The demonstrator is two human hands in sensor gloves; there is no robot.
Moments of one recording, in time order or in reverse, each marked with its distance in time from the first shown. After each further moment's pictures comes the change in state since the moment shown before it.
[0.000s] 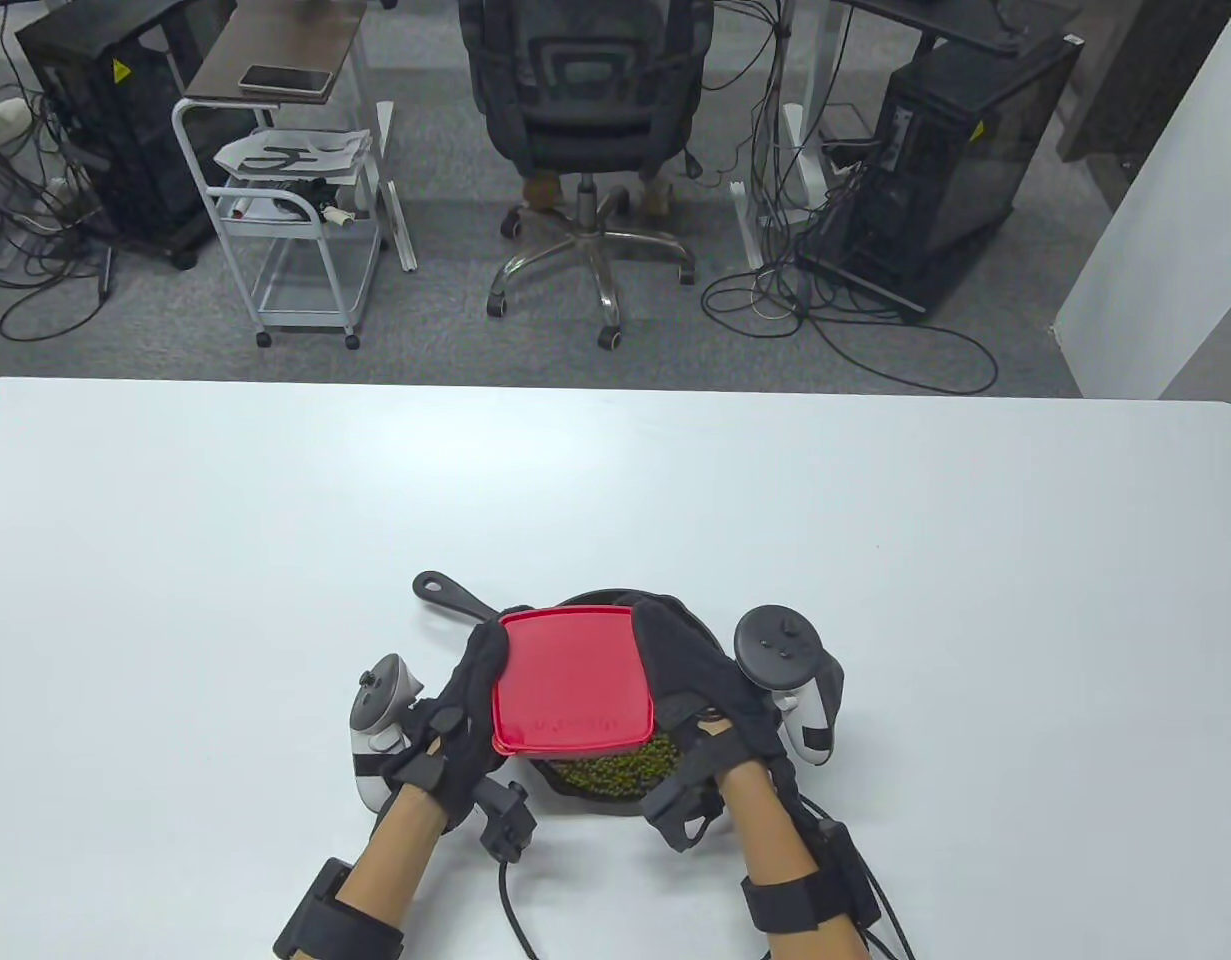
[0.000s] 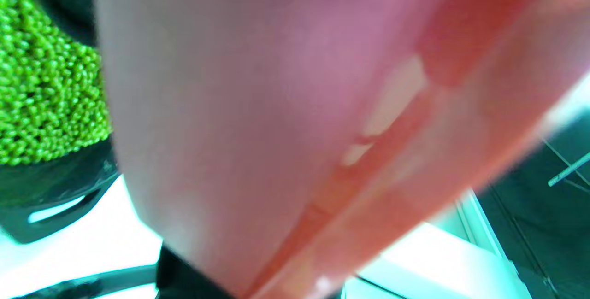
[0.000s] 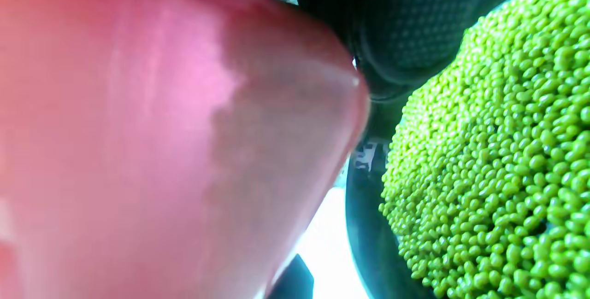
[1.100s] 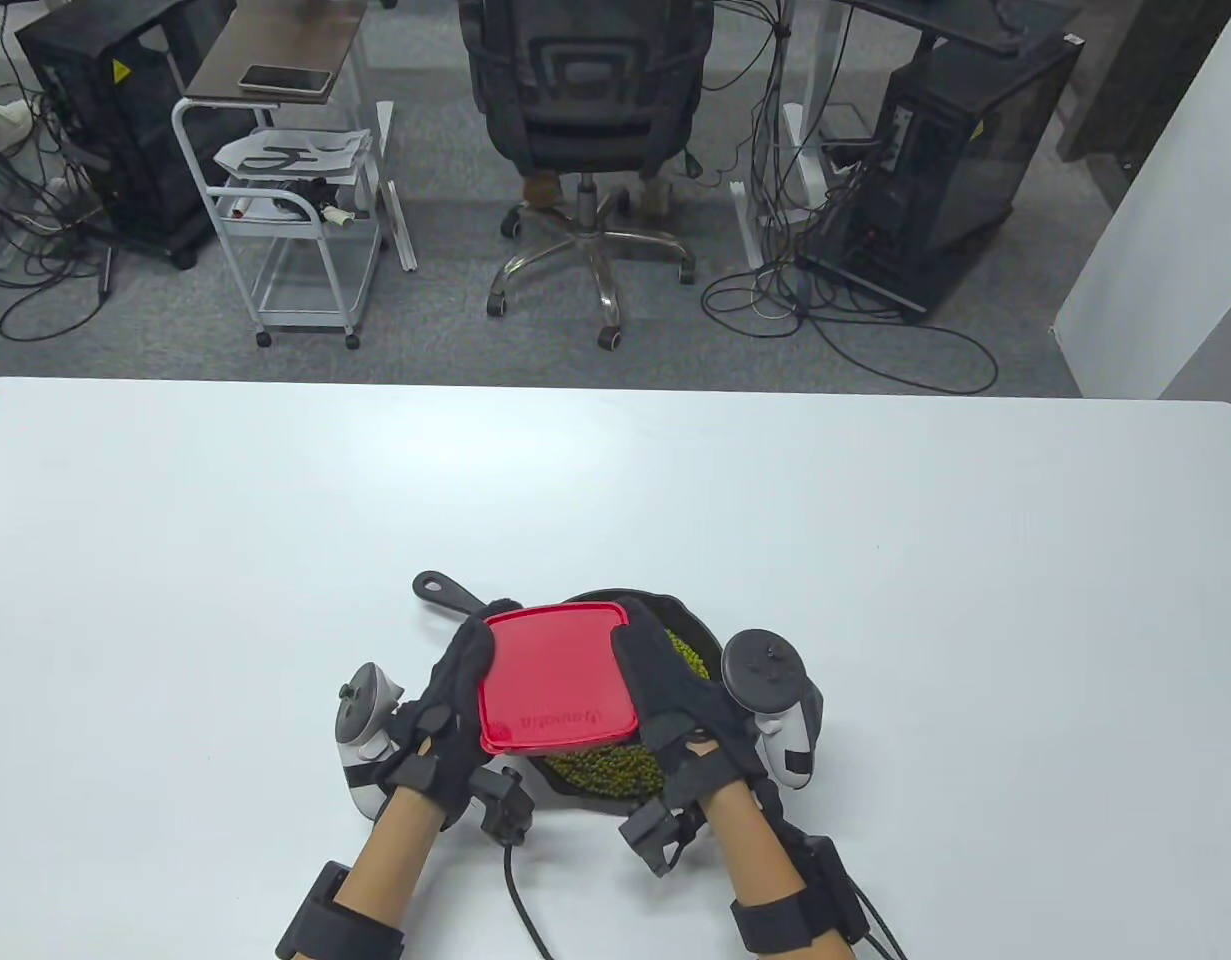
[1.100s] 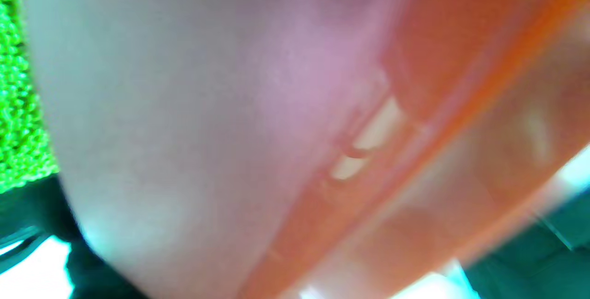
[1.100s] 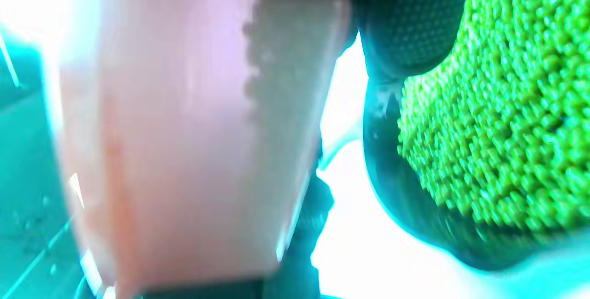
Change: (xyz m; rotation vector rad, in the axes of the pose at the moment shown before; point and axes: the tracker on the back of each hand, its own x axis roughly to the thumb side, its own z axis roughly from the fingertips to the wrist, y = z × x) left_hand 0.003 0.014 0.006 0.101 -0.079 0.078; right_hand -0.007 0.029 0.011 0.121 -0.010 -0.118
